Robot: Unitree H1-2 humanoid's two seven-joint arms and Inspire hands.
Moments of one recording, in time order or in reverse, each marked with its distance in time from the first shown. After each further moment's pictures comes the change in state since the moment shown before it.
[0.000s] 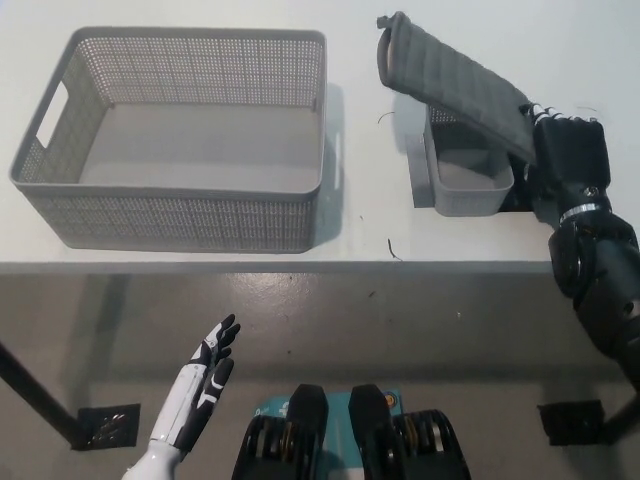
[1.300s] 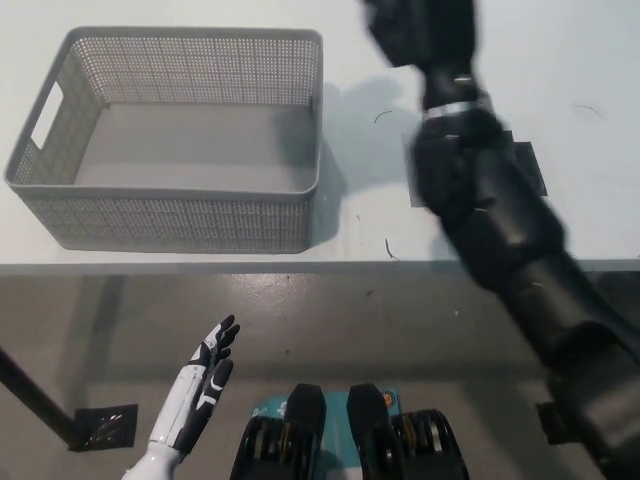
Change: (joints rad) left_arm 0.004 0.000 0.000 -0.009 0.001 0.000 0.000; right_arm -0.196 0.249 0.001 -0.288 0.027 -0.063 -0.110
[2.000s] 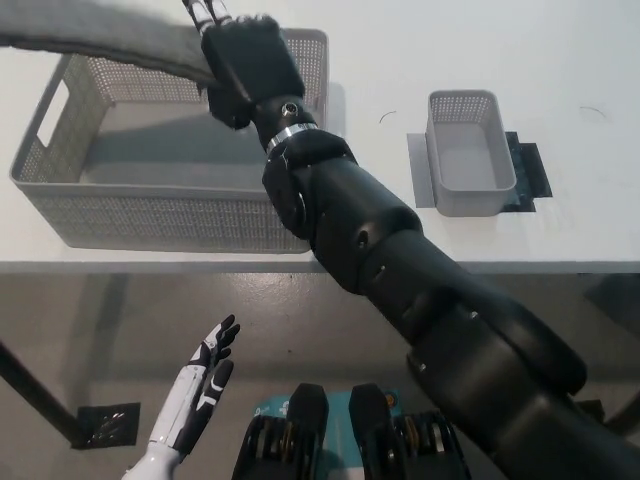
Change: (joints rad) left_arm 0.004 0.000 0.000 -0.010 0.004 0.004 -0.001; right_arm -0.216 0.236 0.096 0.484 0.034 0.030 0.152
